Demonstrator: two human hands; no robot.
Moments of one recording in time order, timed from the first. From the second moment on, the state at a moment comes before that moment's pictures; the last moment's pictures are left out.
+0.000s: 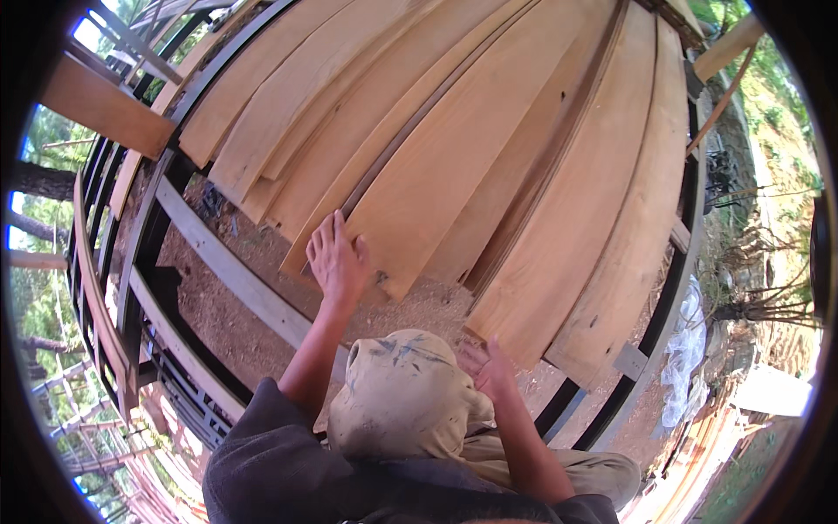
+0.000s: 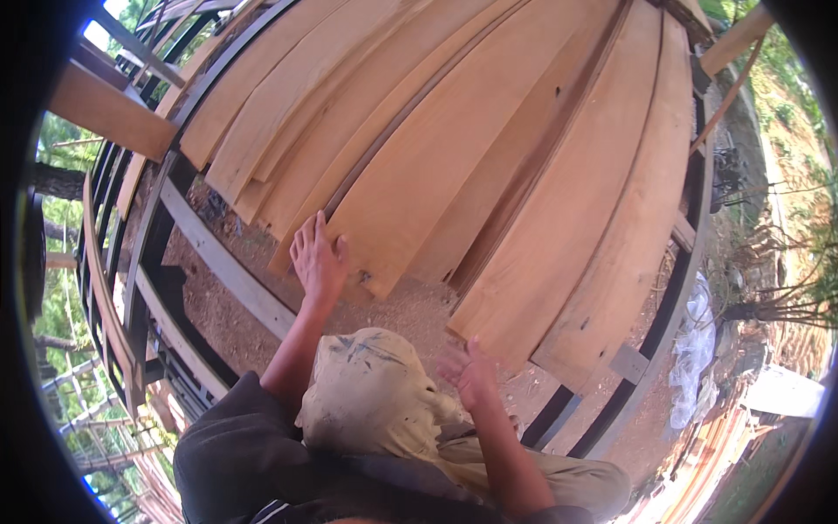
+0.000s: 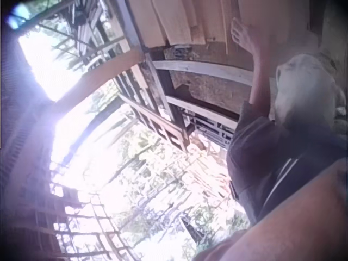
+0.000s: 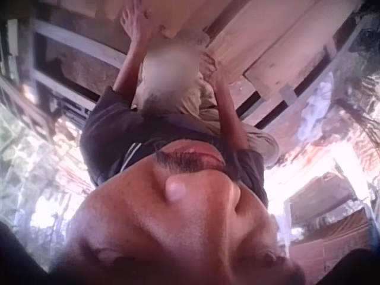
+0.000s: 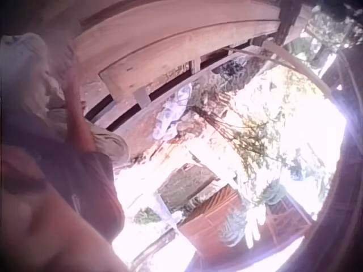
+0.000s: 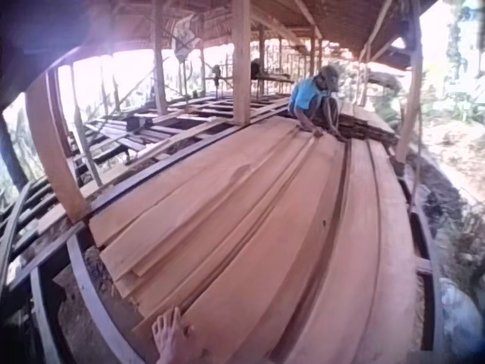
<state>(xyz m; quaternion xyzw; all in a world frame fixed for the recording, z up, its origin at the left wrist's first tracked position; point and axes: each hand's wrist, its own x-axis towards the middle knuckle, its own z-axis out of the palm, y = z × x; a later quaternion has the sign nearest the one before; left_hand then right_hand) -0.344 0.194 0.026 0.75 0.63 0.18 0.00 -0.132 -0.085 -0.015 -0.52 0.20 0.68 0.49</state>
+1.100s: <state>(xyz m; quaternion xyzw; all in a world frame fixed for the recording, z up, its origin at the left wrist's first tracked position) -0.344 0.183 0.018 0.72 0.65 0.22 0.11 -0.222 0.019 -0.069 -0.48 0.07 0.70 0.53</state>
